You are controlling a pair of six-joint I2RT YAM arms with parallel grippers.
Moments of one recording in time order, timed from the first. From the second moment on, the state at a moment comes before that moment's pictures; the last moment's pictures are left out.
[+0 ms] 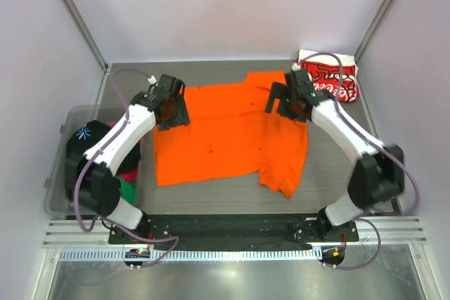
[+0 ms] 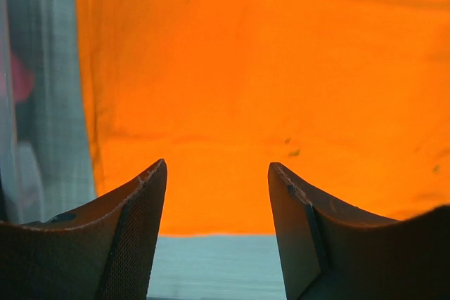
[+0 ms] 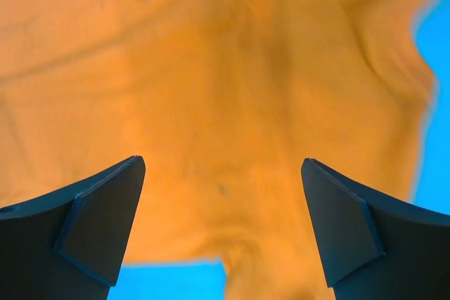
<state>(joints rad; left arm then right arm) -0.37 1.60 1.40 -0.85 -0.20 -0.58 0.33 1.70 1.40 -0.63 0.07 0.52</state>
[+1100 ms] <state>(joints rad) -0.46 1.12 0.80 -0.84 -0.20 -0.81 0.39 0.84 0.34 -0.64 -0.13 0.95</state>
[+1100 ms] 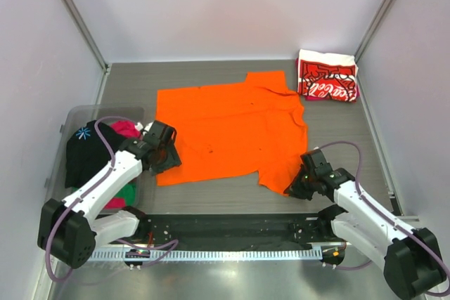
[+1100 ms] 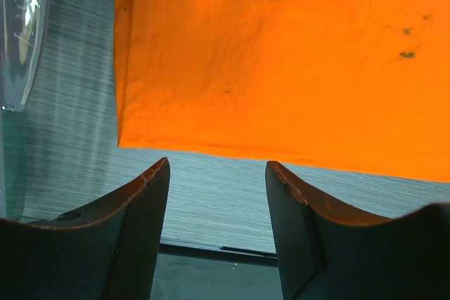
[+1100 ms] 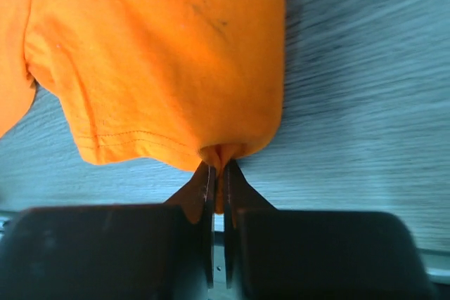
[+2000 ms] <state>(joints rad) -0.50 1.01 0.52 -0.82 -0.27 -1.07 0.39 0.65 0.59 -0.97 0.24 1.00</state>
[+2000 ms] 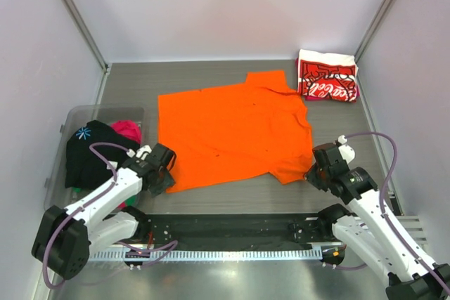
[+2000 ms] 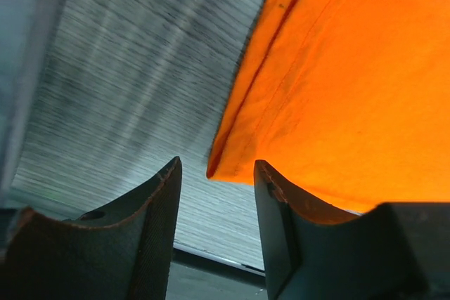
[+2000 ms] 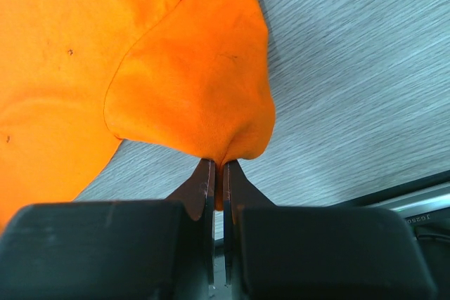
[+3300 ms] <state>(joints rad) -0.61 0.82 0.59 -0.89 -0.29 -1.13 0.39 0.63 0.59 -1.00 0.18 0.99</state>
